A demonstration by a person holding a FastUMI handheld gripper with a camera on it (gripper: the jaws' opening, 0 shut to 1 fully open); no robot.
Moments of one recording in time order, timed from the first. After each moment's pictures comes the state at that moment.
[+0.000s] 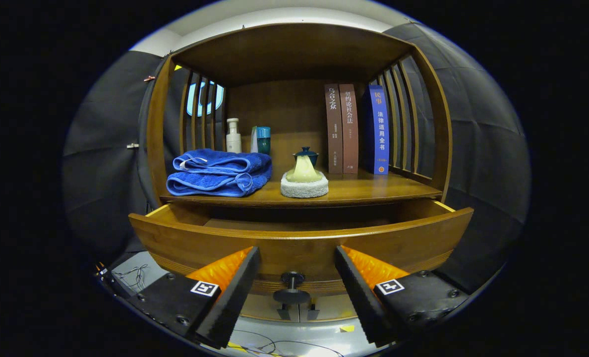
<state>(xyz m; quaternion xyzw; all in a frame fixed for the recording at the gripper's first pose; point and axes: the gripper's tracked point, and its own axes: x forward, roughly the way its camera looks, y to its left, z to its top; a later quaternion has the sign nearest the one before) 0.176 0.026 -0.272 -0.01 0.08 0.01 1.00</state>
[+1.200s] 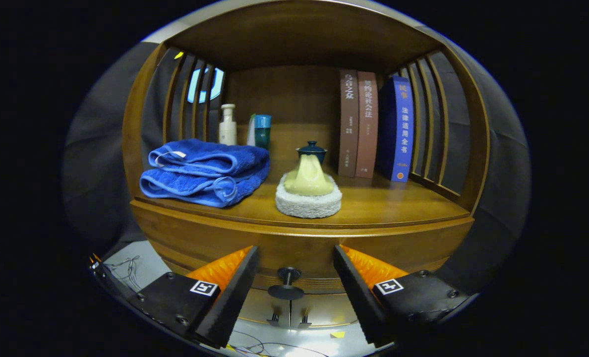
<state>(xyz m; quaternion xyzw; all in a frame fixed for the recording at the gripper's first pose) 0.235 0.033 -0.273 -0.06 0.12 0.03 0.99</state>
